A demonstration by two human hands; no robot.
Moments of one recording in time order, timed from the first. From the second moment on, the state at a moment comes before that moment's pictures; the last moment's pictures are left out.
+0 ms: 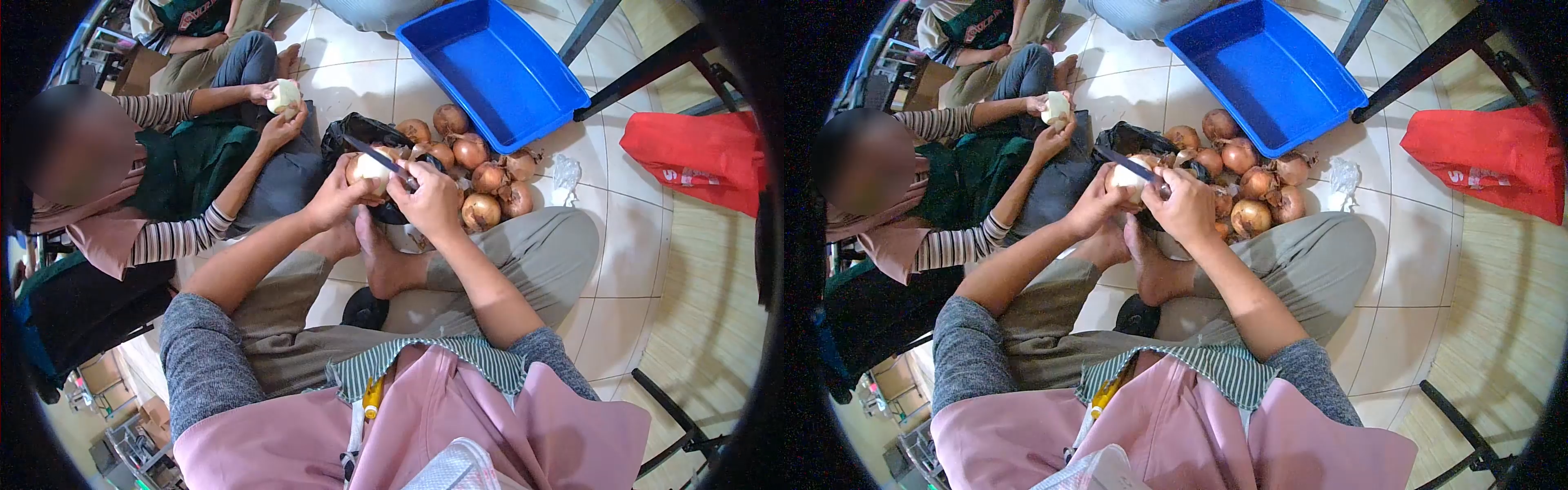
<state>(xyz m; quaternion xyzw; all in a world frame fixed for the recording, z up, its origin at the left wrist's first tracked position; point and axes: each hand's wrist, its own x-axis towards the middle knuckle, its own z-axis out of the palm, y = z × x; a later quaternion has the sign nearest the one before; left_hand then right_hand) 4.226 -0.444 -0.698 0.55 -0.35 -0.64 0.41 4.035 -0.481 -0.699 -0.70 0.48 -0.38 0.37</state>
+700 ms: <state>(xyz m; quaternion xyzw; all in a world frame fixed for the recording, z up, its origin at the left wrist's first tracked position) 4.219 -0.428 -0.707 0.59 -0.34 -0.61 0.42 4.041 -0.488 -0.720 -0.65 0.51 -0.34 0.44</state>
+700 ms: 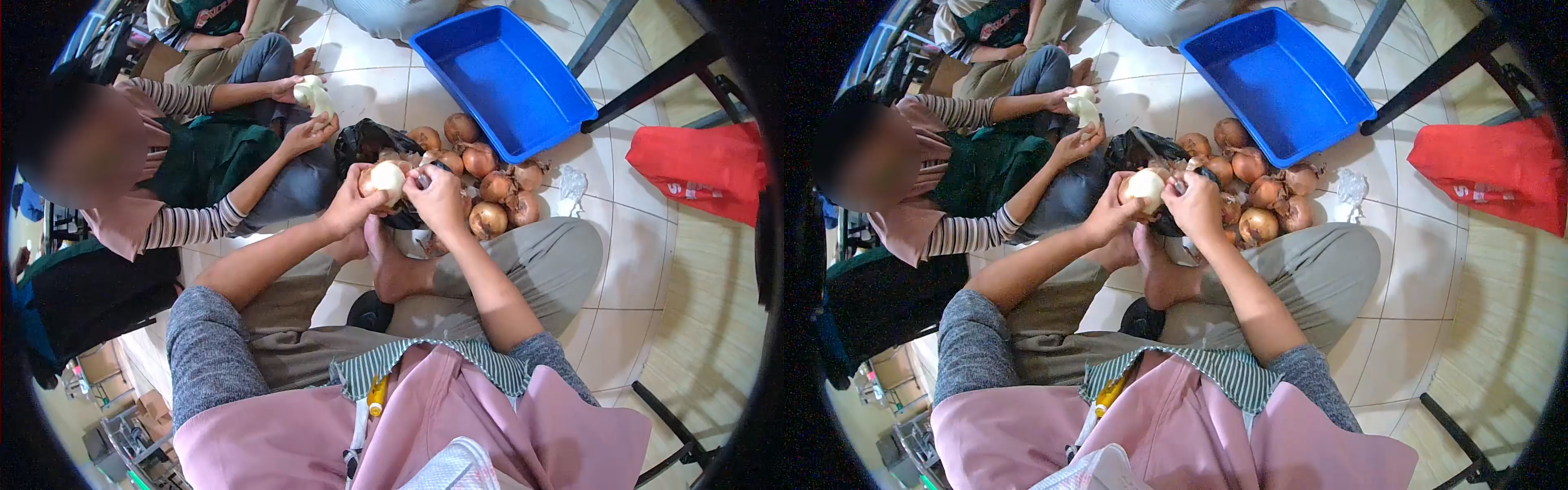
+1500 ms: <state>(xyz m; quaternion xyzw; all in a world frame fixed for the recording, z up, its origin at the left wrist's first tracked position) 4.257 -0.606 -0.719 0.55 -0.25 -0.59 0.53 4.053 -0.490 -0.790 -0.58 0.56 -0.33 0.49</state>
